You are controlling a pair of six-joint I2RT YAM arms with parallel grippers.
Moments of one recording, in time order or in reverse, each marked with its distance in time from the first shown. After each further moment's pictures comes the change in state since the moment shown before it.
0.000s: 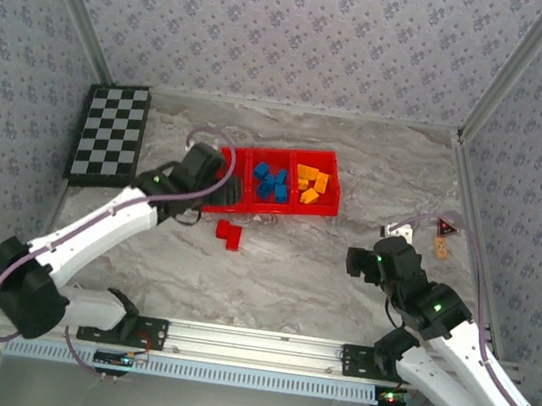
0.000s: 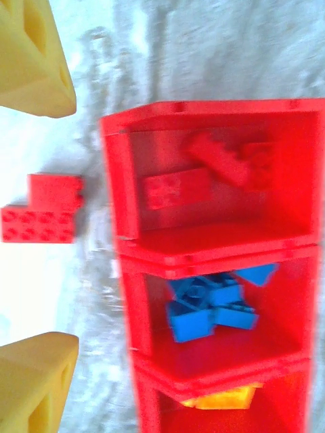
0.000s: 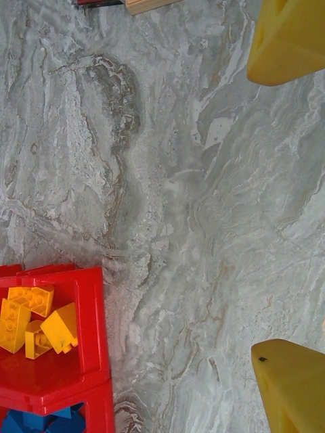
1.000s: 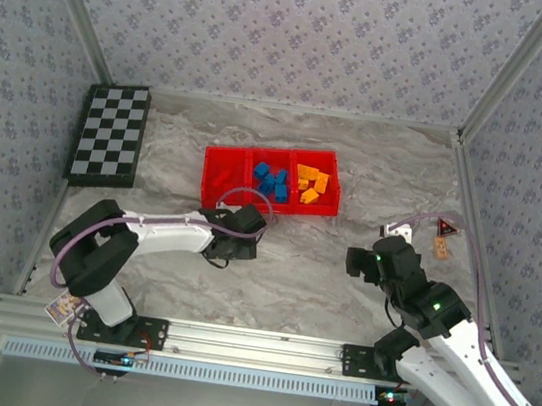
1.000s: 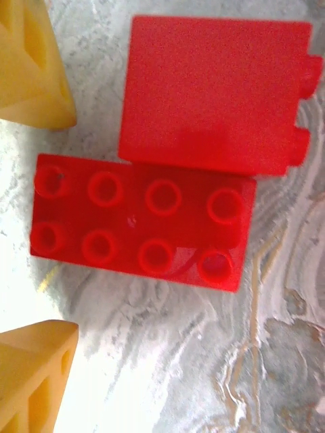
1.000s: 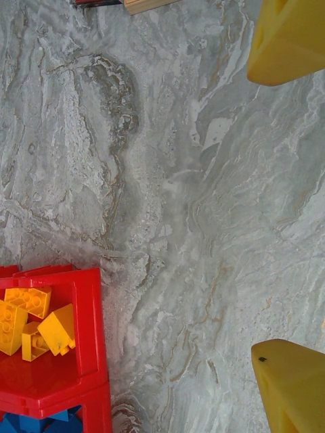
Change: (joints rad) left arm -0.231 0.374 -0.156 0.138 0.005 -0.328; right arm 0.000 0.006 0.000 0.000 0.000 0.000
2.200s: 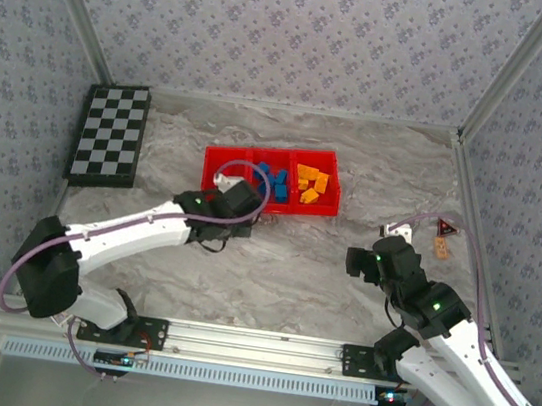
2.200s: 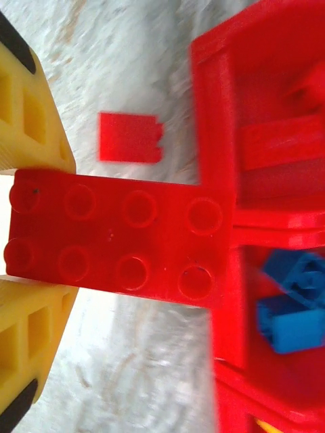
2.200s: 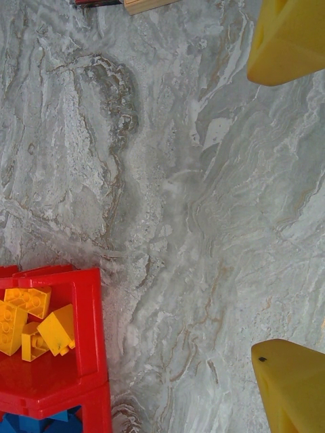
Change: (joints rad) left arm 0.020 -0.232 0.181 -0.188 -0.134 0.137; right arm 0.000 0.002 0.000 0.000 0.000 0.000
